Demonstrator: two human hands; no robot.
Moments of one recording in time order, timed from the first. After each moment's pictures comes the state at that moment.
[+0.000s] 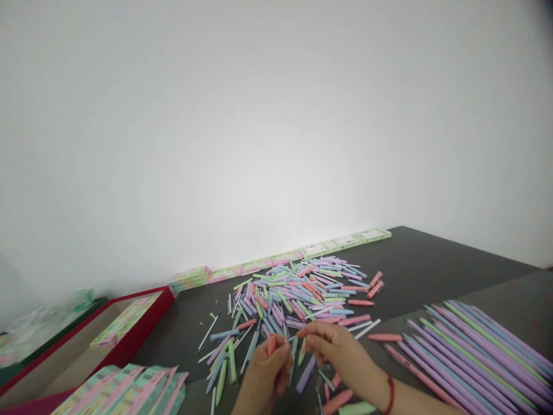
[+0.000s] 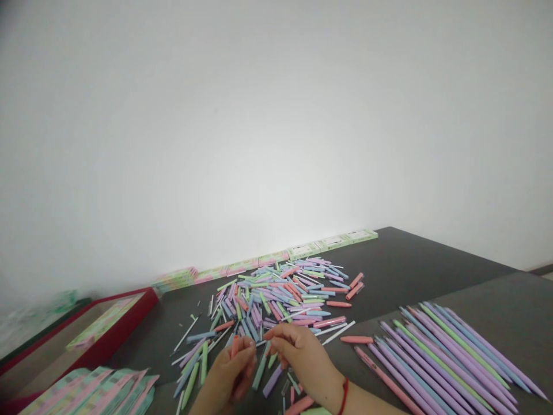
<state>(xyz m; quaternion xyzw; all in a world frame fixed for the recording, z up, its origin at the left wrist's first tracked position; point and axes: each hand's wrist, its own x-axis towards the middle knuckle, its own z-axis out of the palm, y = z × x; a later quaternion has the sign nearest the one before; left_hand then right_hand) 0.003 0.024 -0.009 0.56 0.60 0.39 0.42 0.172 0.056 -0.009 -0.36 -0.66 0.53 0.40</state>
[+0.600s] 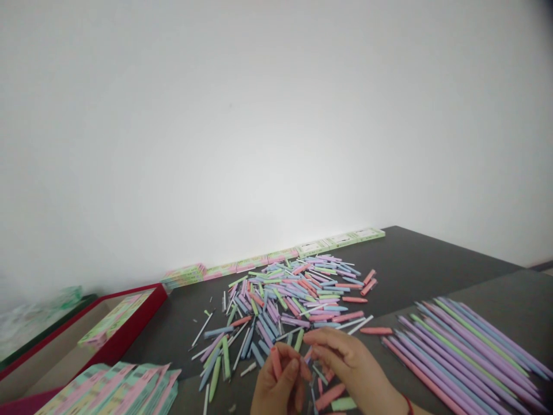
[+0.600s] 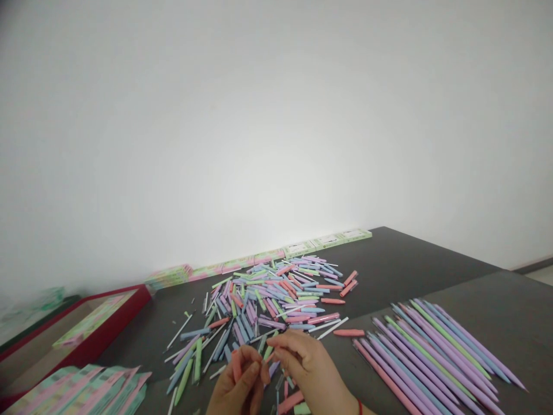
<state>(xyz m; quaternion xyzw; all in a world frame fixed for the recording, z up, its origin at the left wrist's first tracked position) 0.035 0.002 -0.042 0.43 0.38 0.58 0.58 0.195 0.034 -0.020 -0.37 -0.72 0.42 0.42</state>
